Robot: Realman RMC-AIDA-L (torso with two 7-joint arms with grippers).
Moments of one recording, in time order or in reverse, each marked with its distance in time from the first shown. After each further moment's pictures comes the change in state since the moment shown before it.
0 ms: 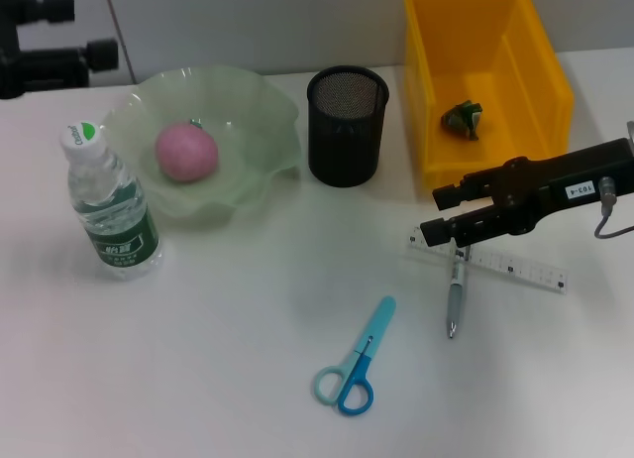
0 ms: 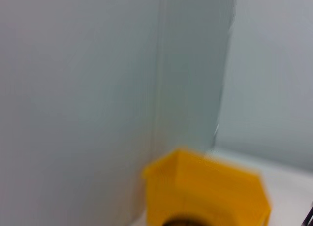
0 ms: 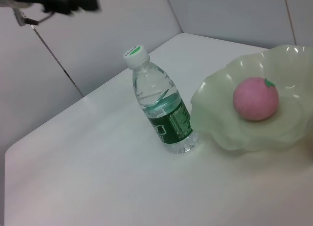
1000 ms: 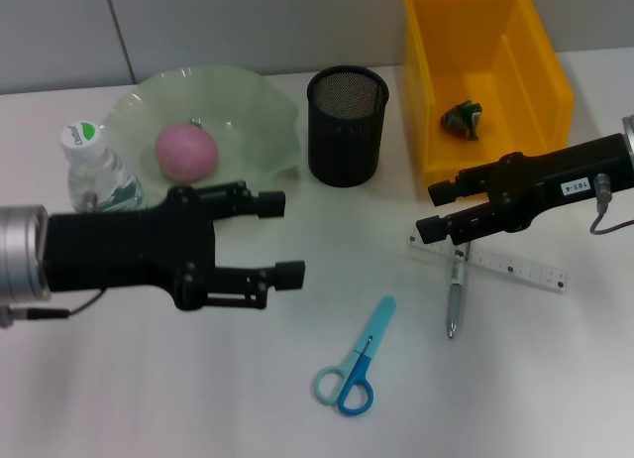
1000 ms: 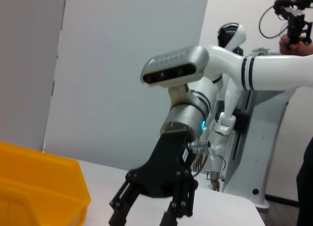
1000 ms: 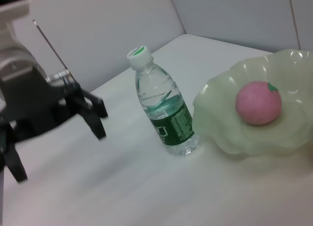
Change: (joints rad) left arm -0.006 -0.072 0.252 -0.474 -0.126 0.107 0.387; right arm 0.009 0.003 -0.003 -0.005 0.000 0.003 -0.014
